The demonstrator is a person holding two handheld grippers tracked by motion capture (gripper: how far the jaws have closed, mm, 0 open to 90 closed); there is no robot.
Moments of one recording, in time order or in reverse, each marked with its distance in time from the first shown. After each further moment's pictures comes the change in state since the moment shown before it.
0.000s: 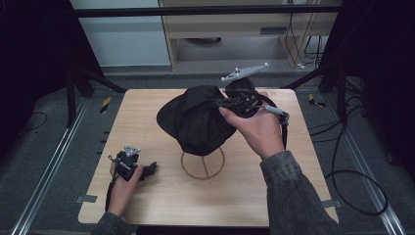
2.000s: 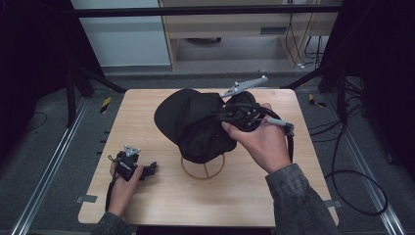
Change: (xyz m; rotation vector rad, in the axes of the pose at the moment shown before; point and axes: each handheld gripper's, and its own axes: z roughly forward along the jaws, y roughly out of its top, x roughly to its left) left arm 0.000 0.000 0.000 0.003 -0.001 0.004; right arm 0.015 -0.020 -0.006 0.097 -0.028 -0.033
